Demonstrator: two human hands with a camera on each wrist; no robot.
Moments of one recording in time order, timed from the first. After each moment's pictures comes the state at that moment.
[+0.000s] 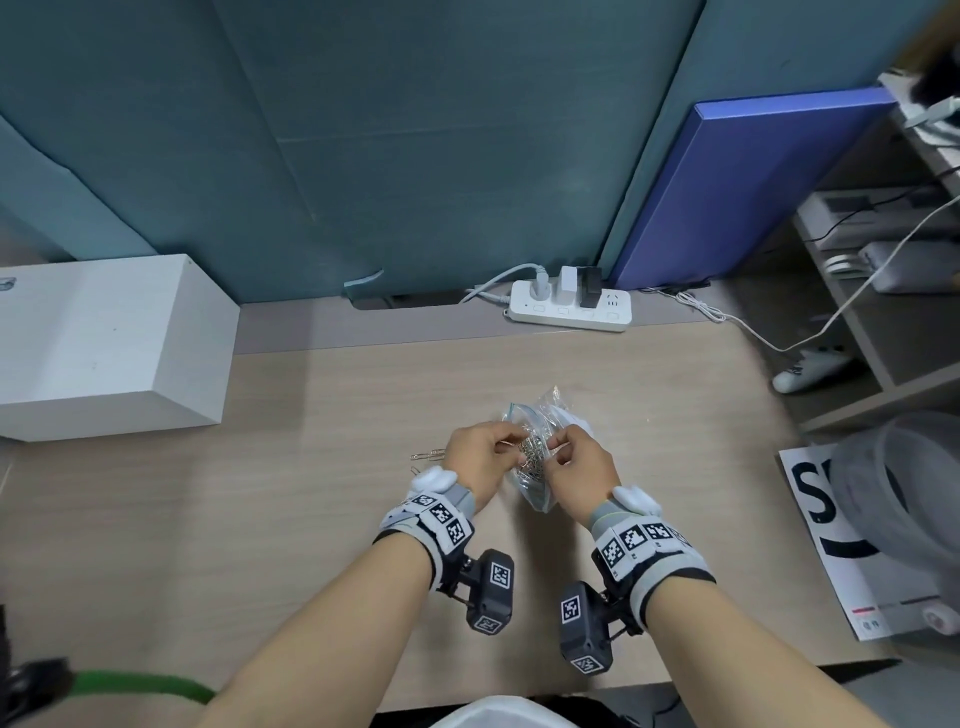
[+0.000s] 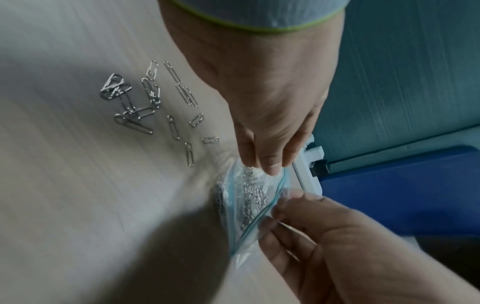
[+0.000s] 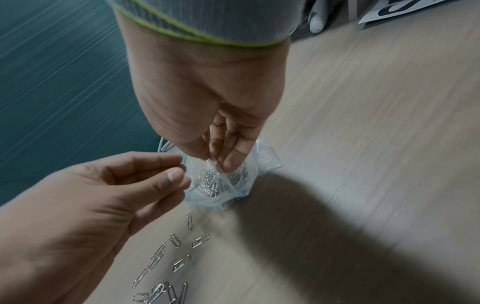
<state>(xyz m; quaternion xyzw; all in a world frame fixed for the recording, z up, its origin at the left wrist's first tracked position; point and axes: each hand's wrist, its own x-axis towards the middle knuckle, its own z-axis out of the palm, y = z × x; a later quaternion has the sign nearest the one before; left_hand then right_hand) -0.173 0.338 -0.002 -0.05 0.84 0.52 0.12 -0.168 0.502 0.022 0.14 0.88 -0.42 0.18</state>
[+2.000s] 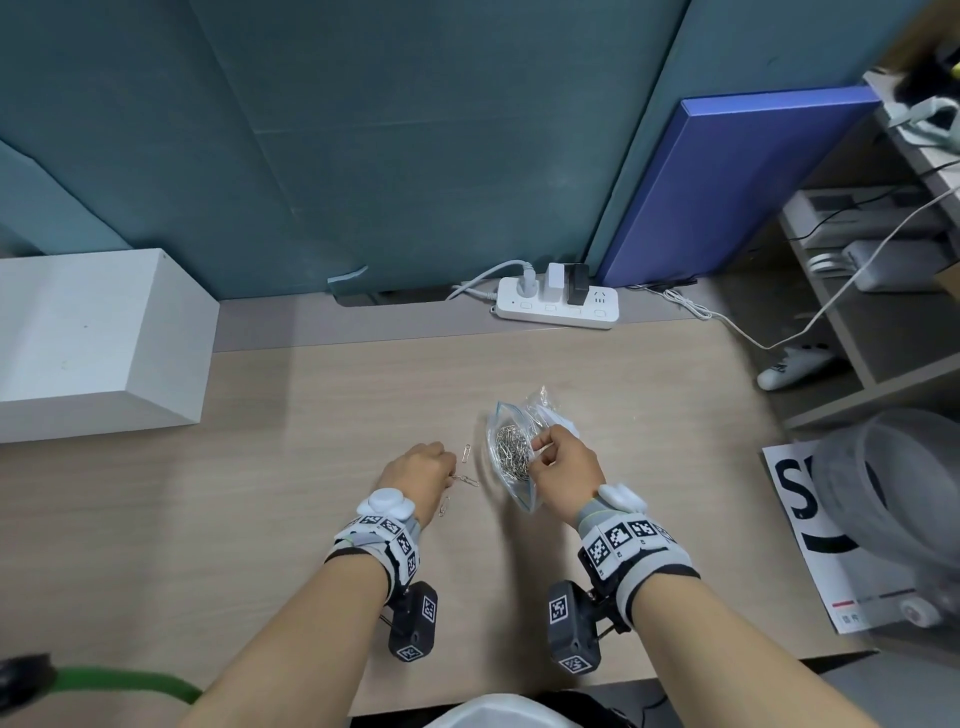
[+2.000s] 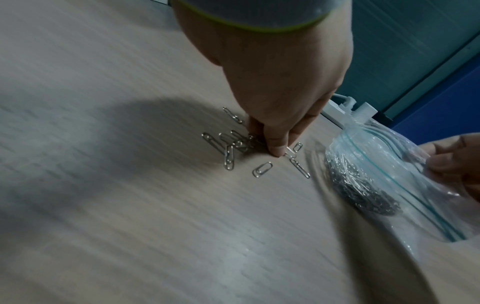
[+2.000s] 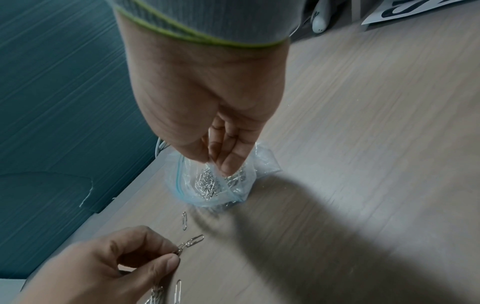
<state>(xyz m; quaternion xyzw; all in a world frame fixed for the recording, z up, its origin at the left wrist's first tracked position) -0.151 0.279 -0.042 0.08 0.98 0.14 0.14 -0.171 0.504 0.016 0.13 0.88 -0.42 0.20</state>
